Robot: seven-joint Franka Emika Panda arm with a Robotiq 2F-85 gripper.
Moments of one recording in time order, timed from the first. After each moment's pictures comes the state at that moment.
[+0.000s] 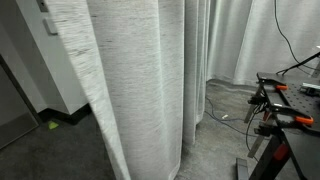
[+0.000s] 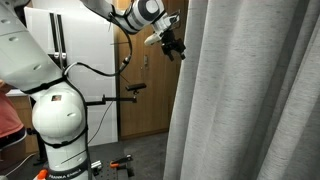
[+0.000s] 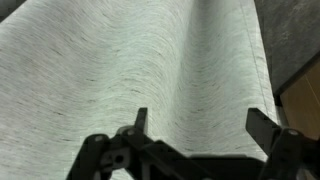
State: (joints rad) arm 0.19 -0.50 0.23 -2.24 -0.20 2.29 0.28
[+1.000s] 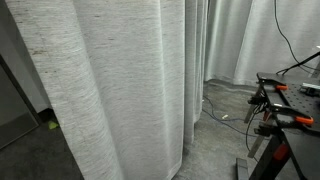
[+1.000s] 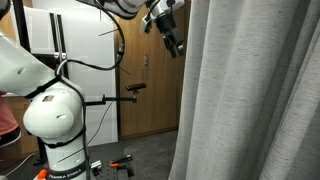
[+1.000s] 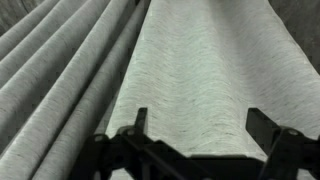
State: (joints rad) arm 0.03 -0.72 0.18 -2.29 -0.15 1.96 0.37
